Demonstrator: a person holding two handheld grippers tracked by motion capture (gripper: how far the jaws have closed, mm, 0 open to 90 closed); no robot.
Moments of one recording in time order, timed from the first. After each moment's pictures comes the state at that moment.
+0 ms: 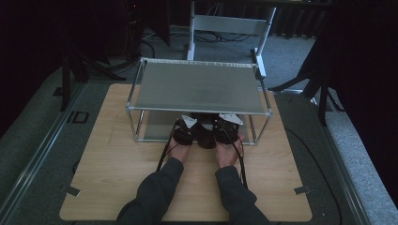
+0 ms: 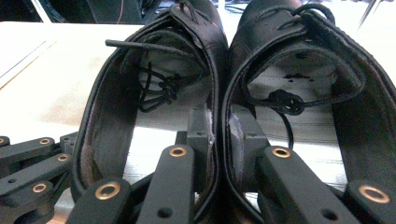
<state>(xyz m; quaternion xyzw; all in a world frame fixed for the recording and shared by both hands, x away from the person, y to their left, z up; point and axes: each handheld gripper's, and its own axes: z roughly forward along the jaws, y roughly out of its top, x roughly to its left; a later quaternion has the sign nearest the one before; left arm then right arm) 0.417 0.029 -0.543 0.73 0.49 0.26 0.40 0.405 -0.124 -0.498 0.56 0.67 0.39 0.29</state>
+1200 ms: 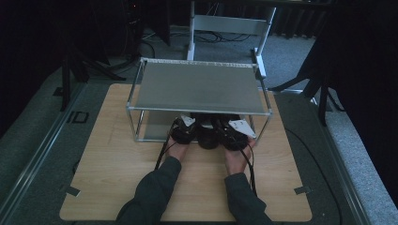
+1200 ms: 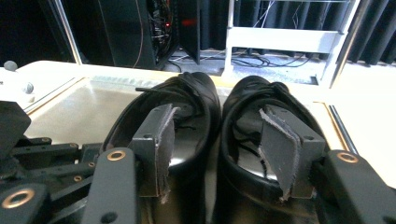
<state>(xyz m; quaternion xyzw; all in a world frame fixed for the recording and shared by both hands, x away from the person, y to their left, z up) 0.426 0.039 -0.549 0.75 0.48 0.25 0.38 0.372 -0.154 -0.487 0.50 0.64 0.47 0.35</state>
